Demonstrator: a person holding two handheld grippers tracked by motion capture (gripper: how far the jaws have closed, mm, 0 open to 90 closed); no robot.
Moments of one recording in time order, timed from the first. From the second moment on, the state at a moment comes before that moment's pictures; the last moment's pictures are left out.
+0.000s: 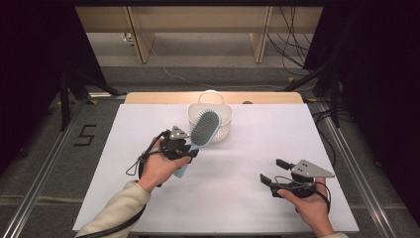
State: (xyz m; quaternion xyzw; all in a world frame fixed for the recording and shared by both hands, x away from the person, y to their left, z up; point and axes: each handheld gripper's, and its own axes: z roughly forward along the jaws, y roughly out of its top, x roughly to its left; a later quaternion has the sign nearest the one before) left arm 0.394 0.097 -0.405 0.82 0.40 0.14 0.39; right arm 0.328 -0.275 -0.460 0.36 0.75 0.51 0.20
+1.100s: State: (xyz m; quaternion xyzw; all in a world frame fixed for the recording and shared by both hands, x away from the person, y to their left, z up) left arm 0.403 0.089 -0.389 0.80 0.40 0.16 0.41; right arm 0.328 -0.275 -0.461 0.36 0.75 0.51 0.20
